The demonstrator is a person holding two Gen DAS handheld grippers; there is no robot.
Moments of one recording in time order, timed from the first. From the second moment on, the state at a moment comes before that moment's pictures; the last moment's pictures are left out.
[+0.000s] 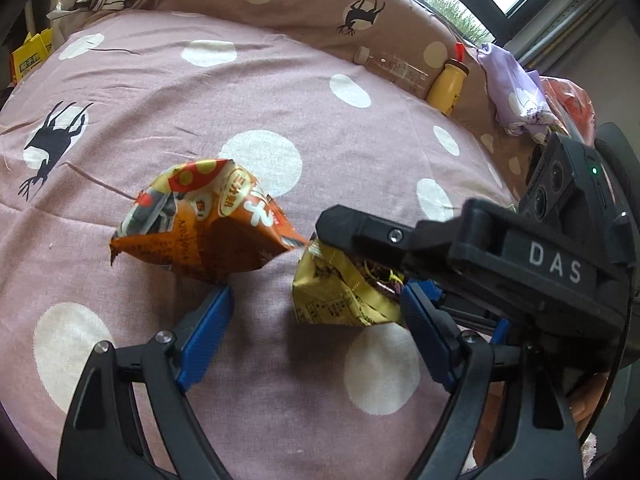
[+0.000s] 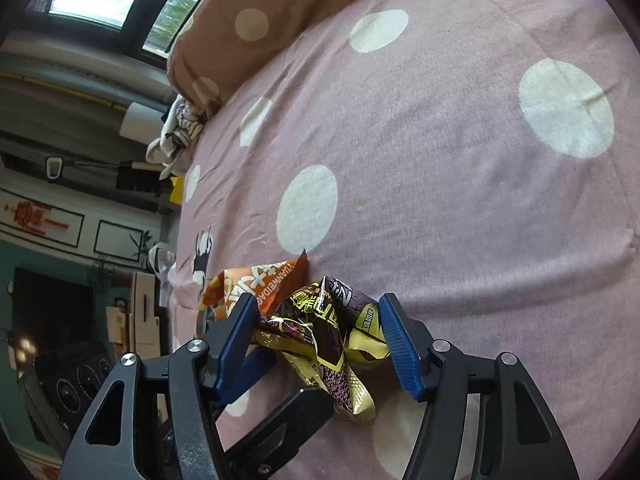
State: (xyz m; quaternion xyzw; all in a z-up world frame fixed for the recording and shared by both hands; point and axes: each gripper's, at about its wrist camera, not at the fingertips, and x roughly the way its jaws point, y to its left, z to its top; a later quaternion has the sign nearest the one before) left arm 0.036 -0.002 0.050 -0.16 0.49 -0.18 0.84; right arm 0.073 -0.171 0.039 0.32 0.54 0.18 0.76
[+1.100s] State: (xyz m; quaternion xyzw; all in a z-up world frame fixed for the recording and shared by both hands) left arm -0.021 -0.232 0.148 0.01 0.34 -0.47 0.82; right arm -0.057 -0.381 0.131 0.44 0.30 0.00 0.85
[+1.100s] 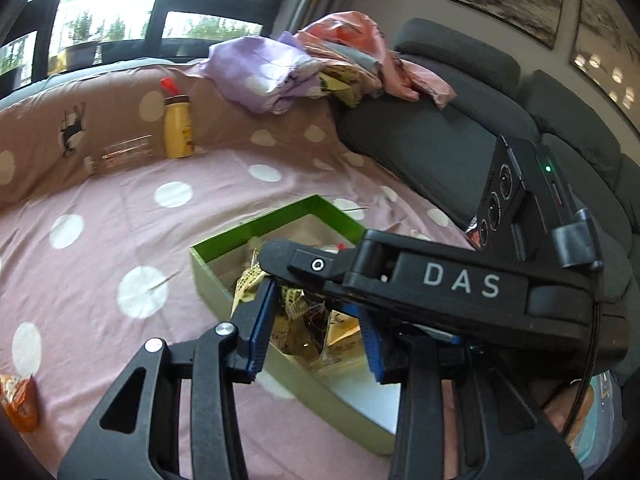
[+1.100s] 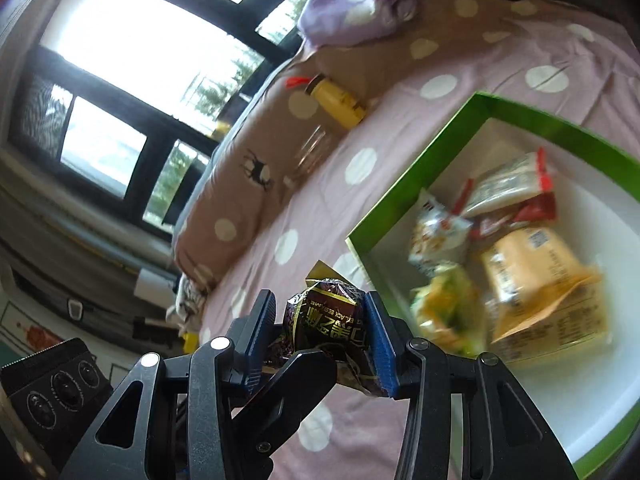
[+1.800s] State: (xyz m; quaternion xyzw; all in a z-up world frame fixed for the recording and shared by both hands) left arm -0.029 -0.262 0.138 0.01 0.36 -0.48 0.80; right arm -0.104 -0.427 0.140 0.45 0.22 -0.11 0.86
